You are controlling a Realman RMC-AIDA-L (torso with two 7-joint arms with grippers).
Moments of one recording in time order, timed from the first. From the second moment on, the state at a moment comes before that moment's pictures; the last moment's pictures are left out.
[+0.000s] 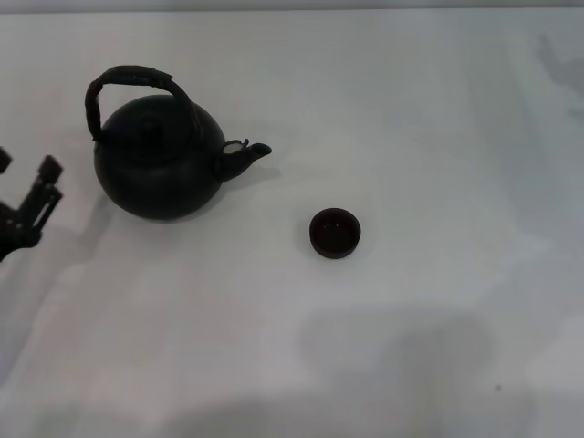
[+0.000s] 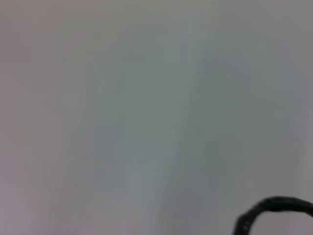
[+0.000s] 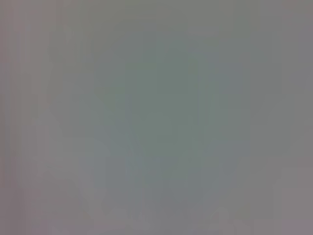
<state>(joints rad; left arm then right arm) -0.18 -2.07 2.49 0.01 -0.69 1.52 -0.49 0.55 2.02 -0.96 -0.22 2.57 0.82 -2.65</state>
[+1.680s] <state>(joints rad) -0.34 -2.08 2.48 0.08 -0.67 1.26 -0.42 0.52 2.02 -0.96 -0.20 2.58 0.84 -2.61</state>
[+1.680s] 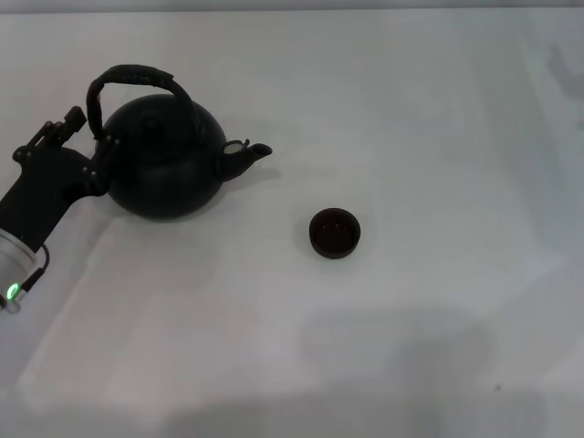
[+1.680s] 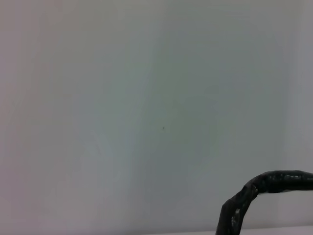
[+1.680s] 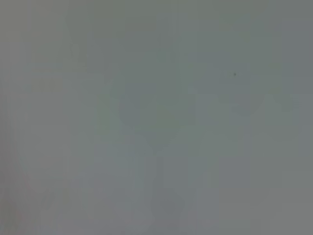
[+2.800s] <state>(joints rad) -0.35 -2.08 2.47 0.08 -0.70 1.27 -0.34 0.53 2.02 -0.96 -0.20 2.58 0.84 -2.61</state>
